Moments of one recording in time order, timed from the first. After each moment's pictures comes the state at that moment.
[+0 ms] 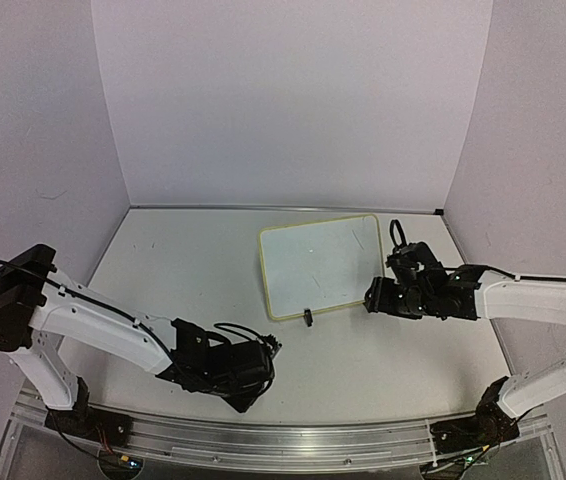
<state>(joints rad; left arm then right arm) -1.41 1.69 0.94 -0.47 -0.27 -0.66 0.75 1.31 0.77 -0.33 0.30 0.76</state>
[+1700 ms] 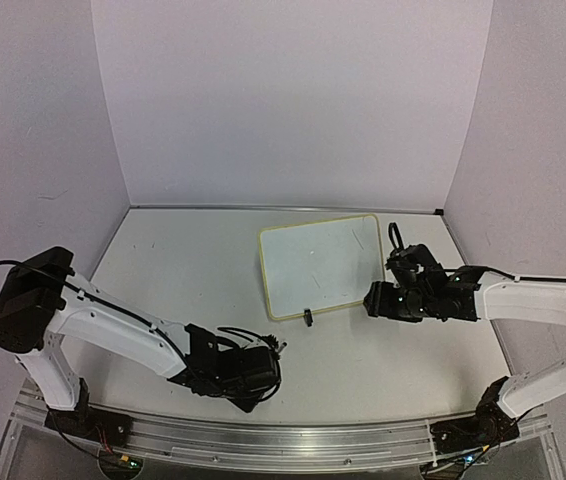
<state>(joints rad) -1.41 1.77 0.97 -0.46 -0.33 -0.73 0.75 1.31 0.76 -0.34 0.26 0.73</state>
